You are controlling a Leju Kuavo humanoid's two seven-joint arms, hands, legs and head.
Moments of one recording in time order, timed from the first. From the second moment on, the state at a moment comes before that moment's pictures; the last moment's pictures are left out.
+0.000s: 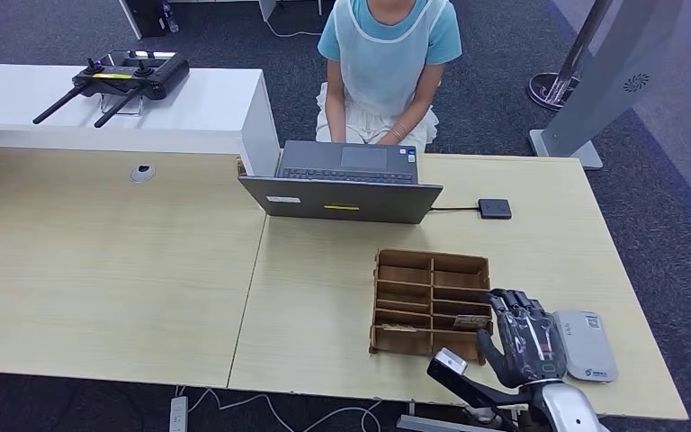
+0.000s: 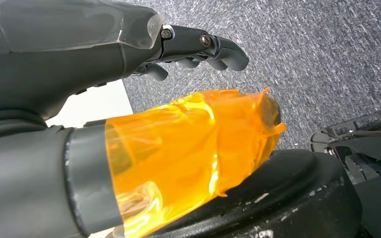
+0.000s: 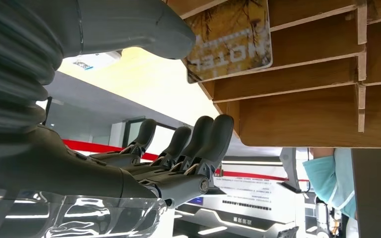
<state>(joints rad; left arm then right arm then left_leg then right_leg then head) -0.11 -0.06 -1.52 -0.15 1.12 0.20 0.12 0.10 -0.42 0.38 -1.66 1.27 -0.23 0.13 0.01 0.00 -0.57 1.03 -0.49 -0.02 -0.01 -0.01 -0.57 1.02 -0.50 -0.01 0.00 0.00</state>
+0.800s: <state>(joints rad) -0.11 -0.06 -1.52 -0.15 1.13 0.21 0.12 0.08 -0.41 0.39 -1.64 1.26 -0.21 0.12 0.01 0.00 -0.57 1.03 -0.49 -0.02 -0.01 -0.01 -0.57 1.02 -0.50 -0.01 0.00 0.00</state>
